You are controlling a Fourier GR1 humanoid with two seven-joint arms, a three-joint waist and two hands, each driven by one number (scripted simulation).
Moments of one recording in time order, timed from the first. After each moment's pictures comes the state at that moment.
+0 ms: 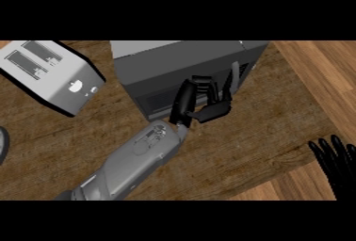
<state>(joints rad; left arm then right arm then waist) -0.86 0.00 -0.69 -0.90 0.60 0.58 -0.25 0.29 -0.44 0.03 -1.72 -0.50 0.51 -0.57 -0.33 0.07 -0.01</state>
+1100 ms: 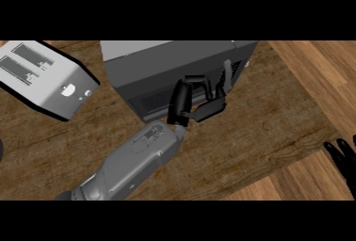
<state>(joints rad) -0.85 0.00 -0.69 -0.88 0.70 0.64 -0.42 0.30 -0.52 0.00 -1.84 -0.62 0.56 -0.51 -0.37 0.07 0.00</state>
